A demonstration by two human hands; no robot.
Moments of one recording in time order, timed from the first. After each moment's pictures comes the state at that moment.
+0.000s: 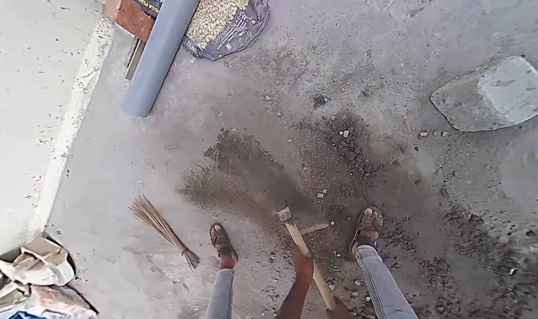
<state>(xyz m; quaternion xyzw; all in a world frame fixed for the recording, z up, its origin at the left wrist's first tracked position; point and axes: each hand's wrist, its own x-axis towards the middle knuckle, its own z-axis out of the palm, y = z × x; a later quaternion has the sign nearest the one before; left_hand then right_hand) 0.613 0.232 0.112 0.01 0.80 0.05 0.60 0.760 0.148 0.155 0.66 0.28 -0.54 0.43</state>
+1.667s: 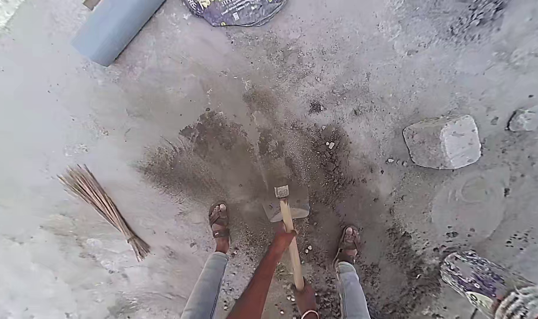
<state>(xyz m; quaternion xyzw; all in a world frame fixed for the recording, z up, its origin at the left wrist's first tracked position) 0.594 0.317 0.090 -0.03 0.66 0.15 0.73 0.771 0.190 0.138 0.74 0.32 -0.50 0.31</state>
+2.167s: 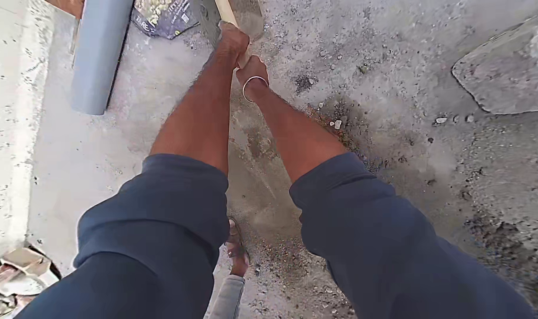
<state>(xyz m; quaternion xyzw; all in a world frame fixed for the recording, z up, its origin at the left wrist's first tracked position) 0.392 0.800 0.034 0.35 0.86 0.11 0.36 0.462 0.751 0.027 0.63 0.54 -0.55 -0.07</state>
